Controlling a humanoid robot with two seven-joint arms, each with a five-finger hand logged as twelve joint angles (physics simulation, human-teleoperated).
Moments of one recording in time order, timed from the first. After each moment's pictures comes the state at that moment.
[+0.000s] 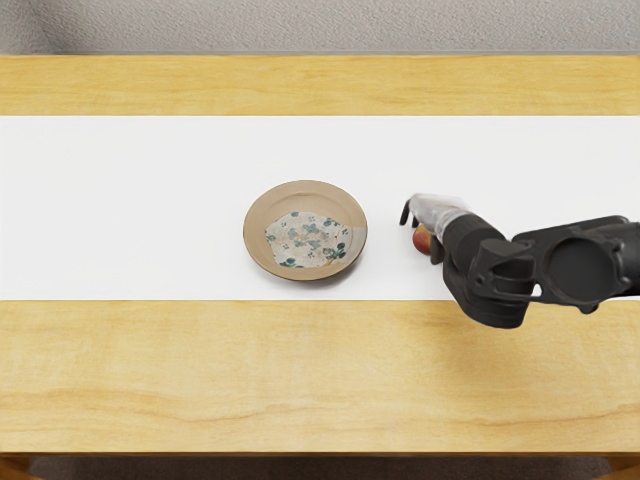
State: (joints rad) left arm 0.01 0.00 -0.06 -0.06 0.14 -0.23 0.11; right arm 1.47 -0.29 -0.58 1.42 -0.75 -0.51 -0.61
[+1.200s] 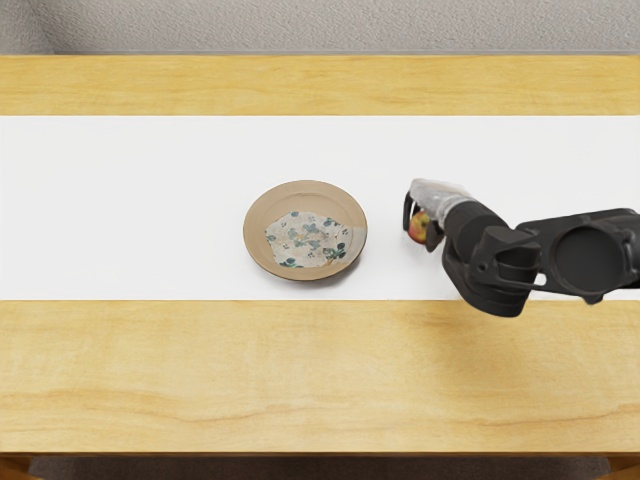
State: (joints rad) left arm 0.01 0.00 -0.06 -0.06 0.14 -0.23 0.11; right arm 1.47 -0.32 -0.52 1.42 -0.75 -0.52 -0.61
